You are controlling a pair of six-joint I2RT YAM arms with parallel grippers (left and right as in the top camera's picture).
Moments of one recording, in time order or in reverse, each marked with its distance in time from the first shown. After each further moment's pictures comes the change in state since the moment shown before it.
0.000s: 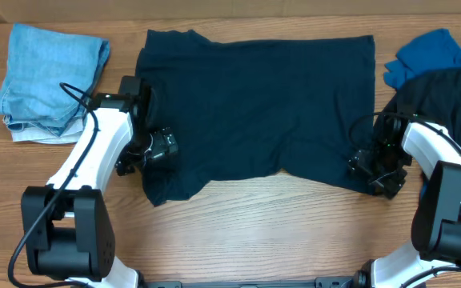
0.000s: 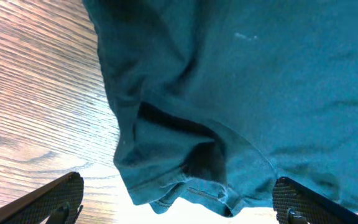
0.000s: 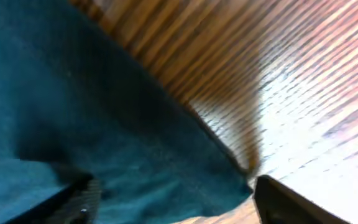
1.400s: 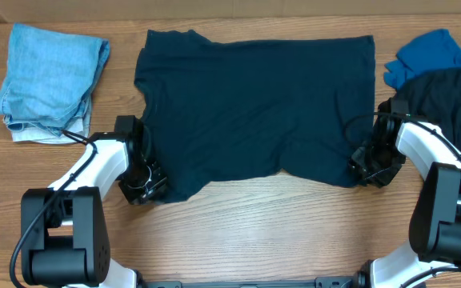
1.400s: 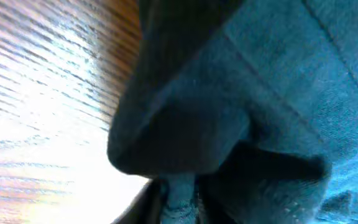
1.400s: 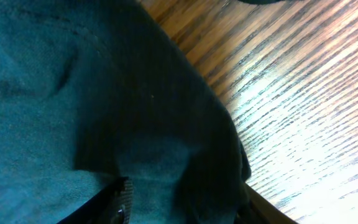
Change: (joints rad) left arm 0.073 -0.037 -0.348 0.200 0.161 -0.127; right arm 0.043 -0.005 -0.005 0.096 -0.003 -0.002
